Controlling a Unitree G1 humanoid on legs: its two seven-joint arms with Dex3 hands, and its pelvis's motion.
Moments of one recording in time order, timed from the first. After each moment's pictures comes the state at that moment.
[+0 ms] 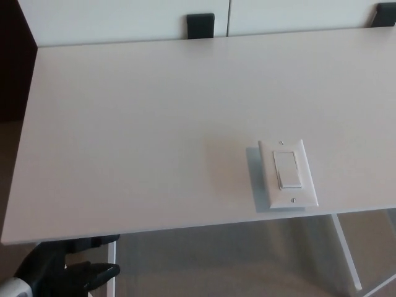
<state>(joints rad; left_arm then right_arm) -0.10 0.37 0.05 0.75 -0.13 -0.05 -0.54 0.71 -0.21 -0.48 -0.31 0.43 0.06 0.45</state>
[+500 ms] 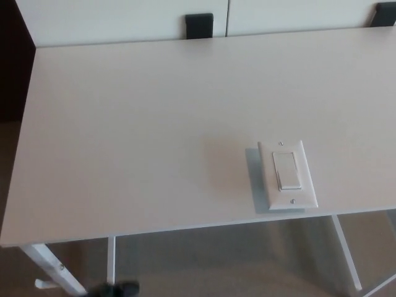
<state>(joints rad) 0.17 0.25 0.00 0.67 -0.14 0.06 -0.55 0.75 -0.10 -0.58 -0.64 0.43 -0.19 0.44</state>
